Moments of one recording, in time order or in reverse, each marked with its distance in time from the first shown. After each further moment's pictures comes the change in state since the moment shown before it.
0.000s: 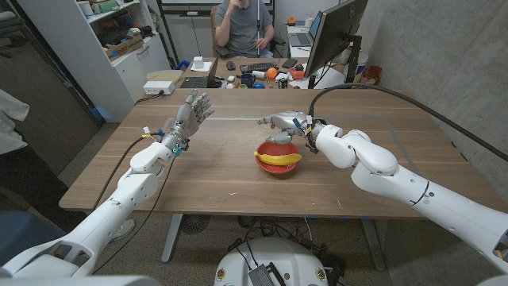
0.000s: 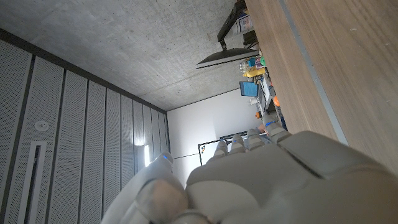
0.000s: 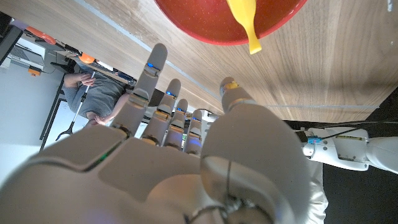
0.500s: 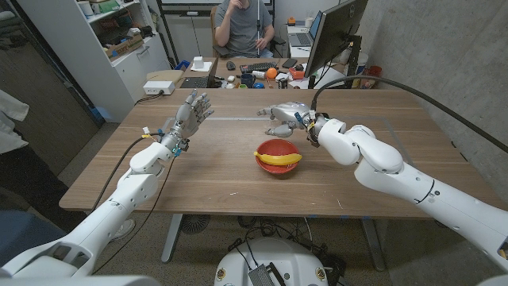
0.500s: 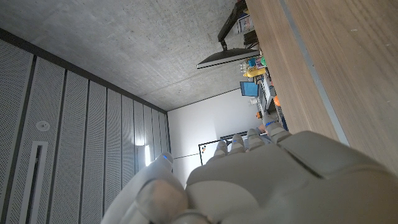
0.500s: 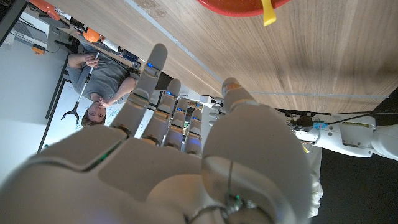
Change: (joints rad) left arm 0.008 0.004 -0.003 -0.010 0.000 -0.002 0.003; left_hand 0.000 0.000 -0.004 -0.004 0.000 0.000 0.000 0.000 0.000 0.000 0.000 0.000 0.000 0.000 0.000 0.000 0.000 0.000 0.000 0.000 0.000; right arm -0.011 -0.009 0.037 -0.037 -0.024 0.011 -0.026; right_hand -0.007 0.007 -0.007 -0.001 0.000 0.005 0.005 0.000 0.000 0.007 0.007 -0.008 0.000 -0.003 -0.004 0.000 0.002 -0.004 0.004 -0.012 0.000
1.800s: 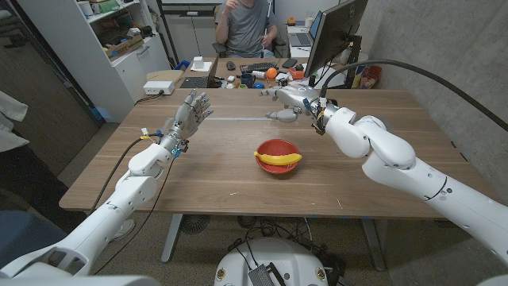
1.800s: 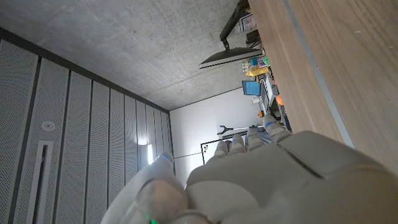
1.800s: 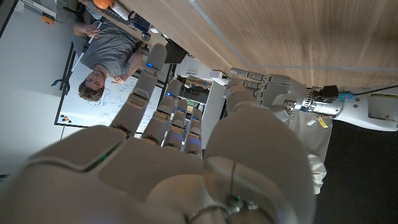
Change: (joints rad) left arm 0.033 0.011 -0.011 -0.044 -0.001 -0.005 0.019; left_hand 0.000 0.000 0.000 0.000 0.000 0.000 0.000 0.000 0.000 0.000 0.000 0.000 0.000 0.000 0.000 0.000 0.000 0.000 0.000 -0.004 0.000; right arm -0.028 -0.016 0.087 -0.061 0.002 0.014 -0.065; right_hand -0.042 0.008 -0.029 0.004 0.000 0.000 0.000 0.000 0.000 0.000 0.000 -0.017 0.000 -0.020 0.002 0.012 0.005 0.000 0.007 -0.026 0.000
